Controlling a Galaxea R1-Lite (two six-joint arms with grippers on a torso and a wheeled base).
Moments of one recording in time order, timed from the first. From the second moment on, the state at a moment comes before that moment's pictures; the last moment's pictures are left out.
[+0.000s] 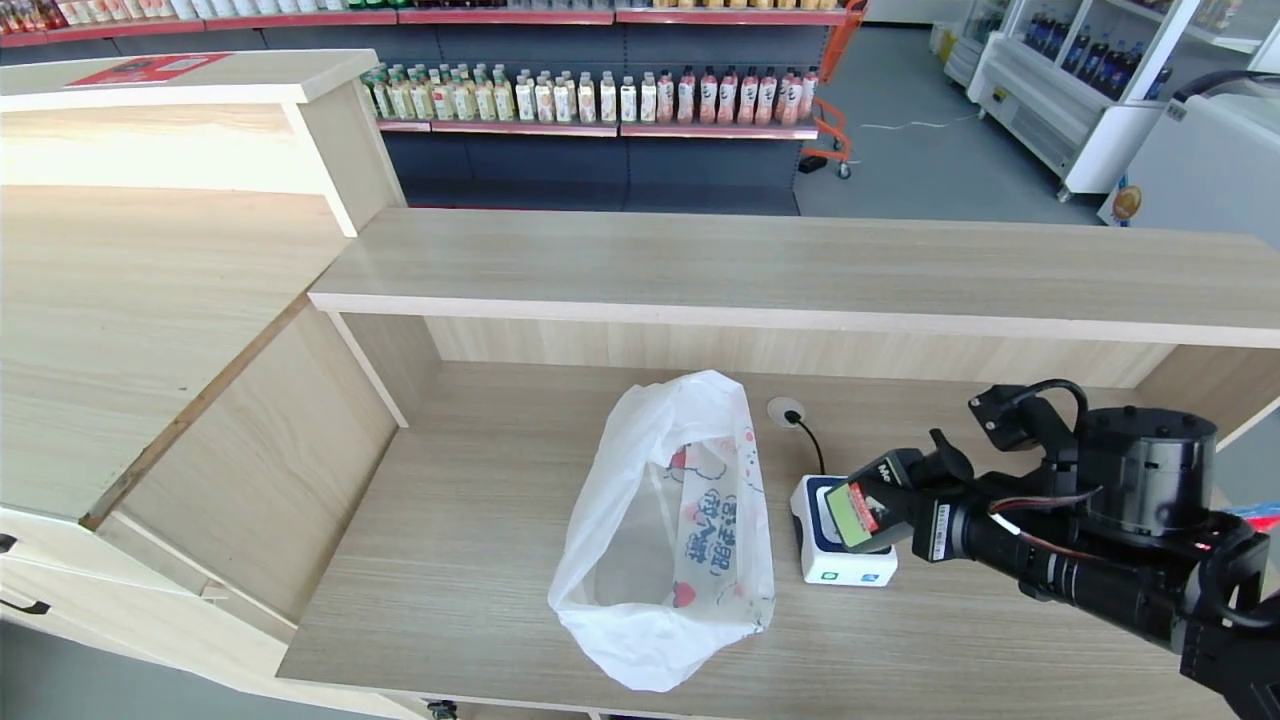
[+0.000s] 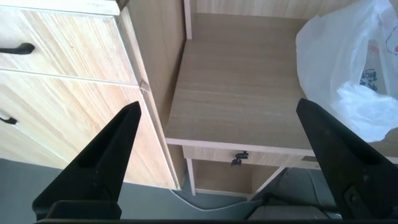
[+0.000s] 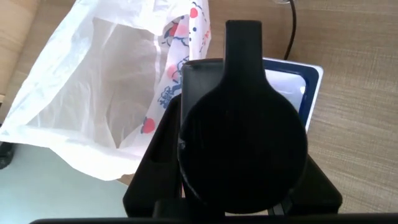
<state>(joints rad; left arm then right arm) 0.00 0.00 0.00 0.00 0.01 0.00 0.37 1.68 -0.41 -0.95 0.05 0.16</state>
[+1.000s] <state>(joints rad) 0.00 0.00 0.00 0.00 0.01 0.00 0.55 2.05 -0.73 -1.01 0.10 0.23</state>
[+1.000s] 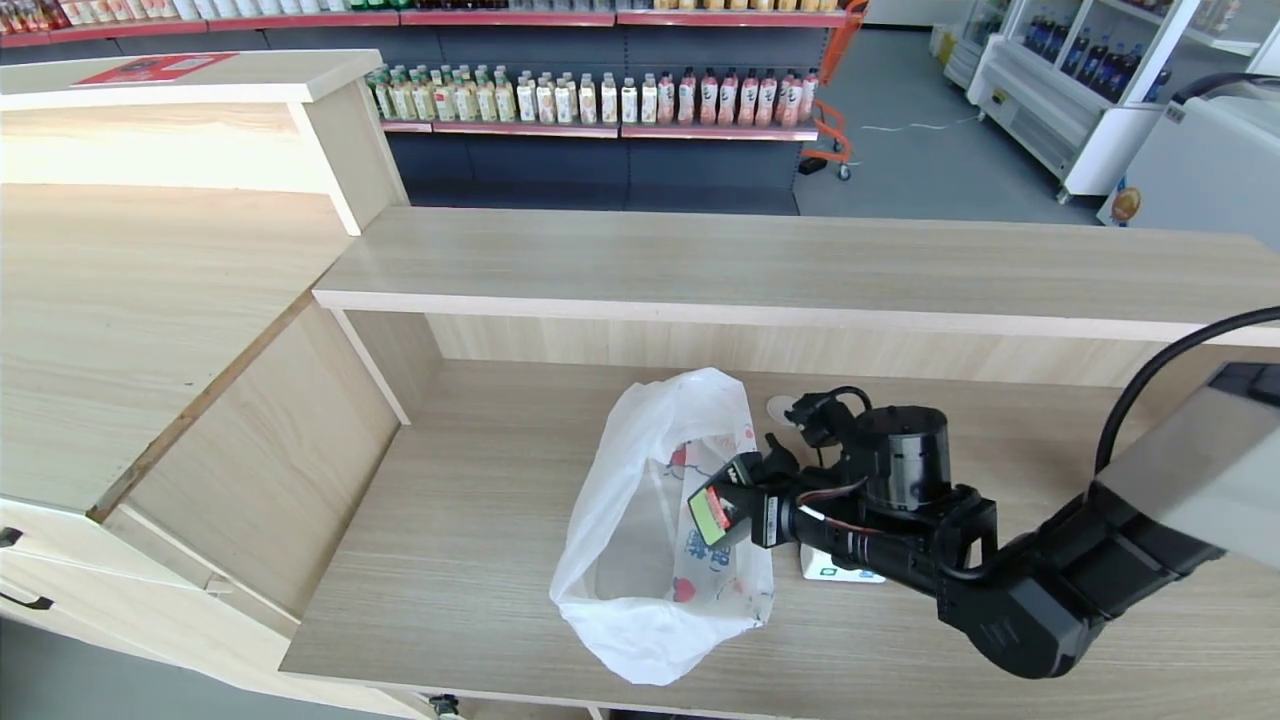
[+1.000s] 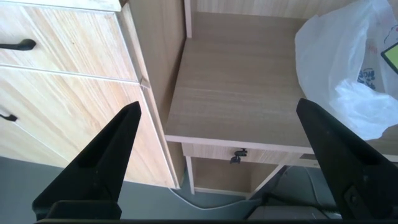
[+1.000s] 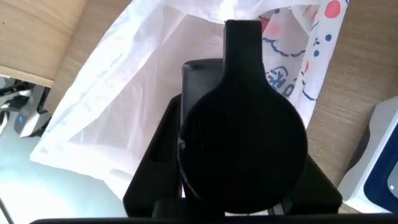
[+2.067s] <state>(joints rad) 0.00 0.00 0.00 0.00 0.01 0.00 0.55 2.40 -1.12 -0.92 0.12 -0.17</state>
